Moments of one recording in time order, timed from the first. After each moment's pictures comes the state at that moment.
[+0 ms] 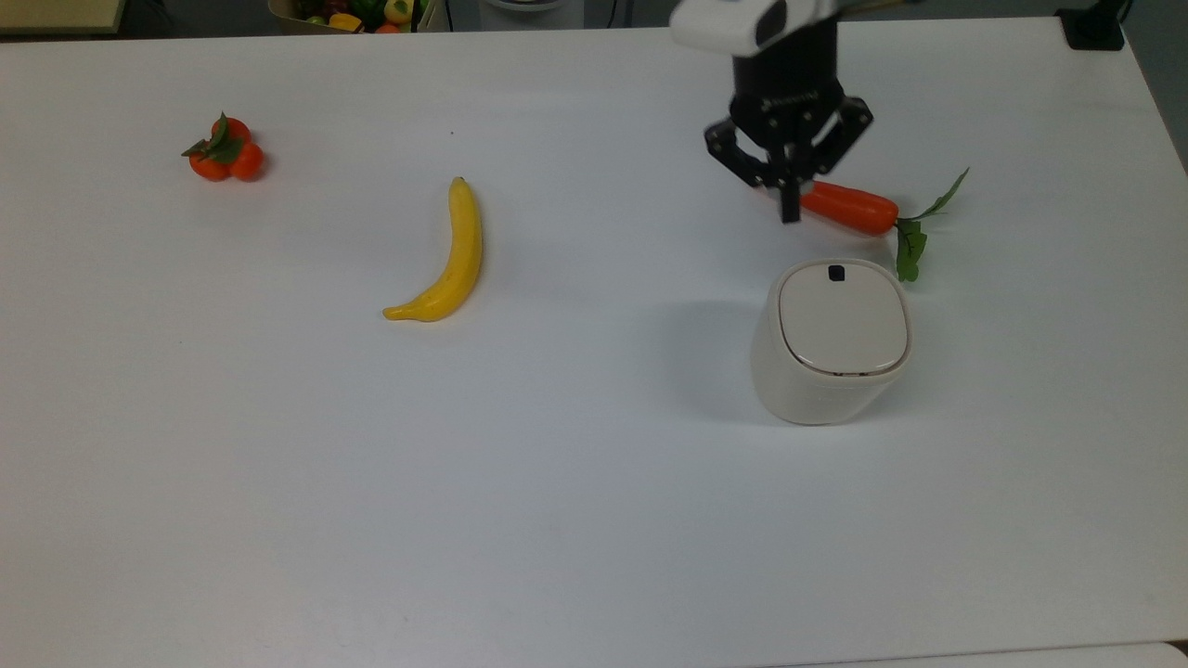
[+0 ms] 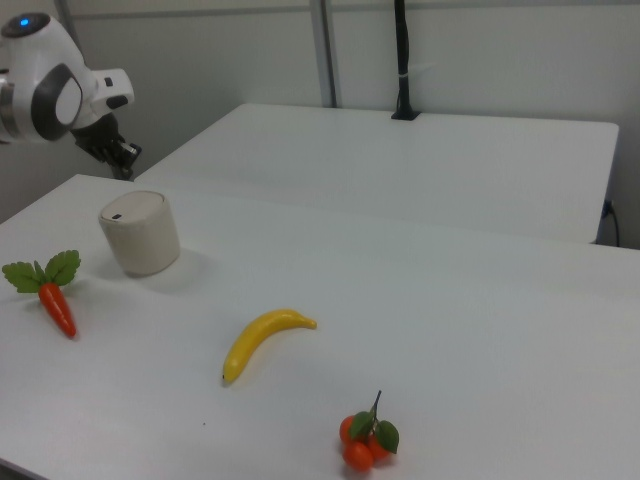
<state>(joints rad) 0.25 0.21 0.17 -1.65 0.01 2.31 0.28</state>
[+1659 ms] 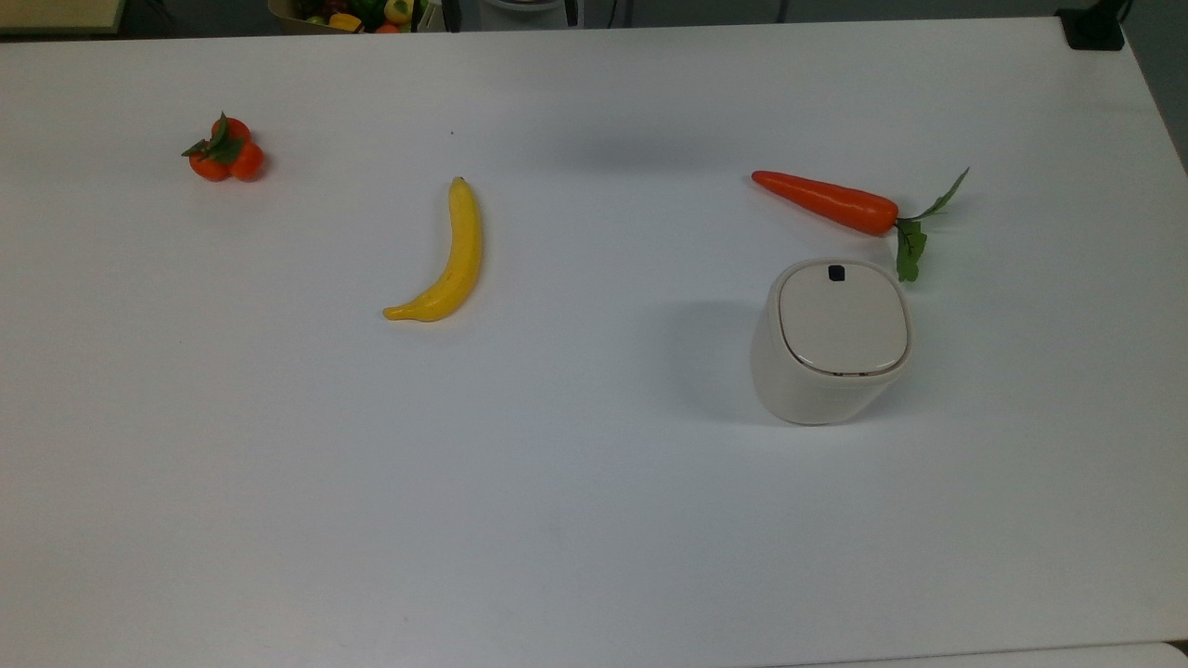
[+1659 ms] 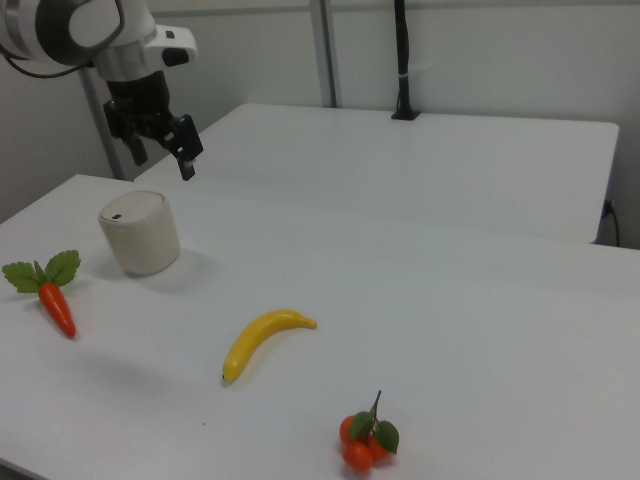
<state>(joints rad) 0.23 -0.01 -0.15 -1.60 0.10 1.73 0.03</state>
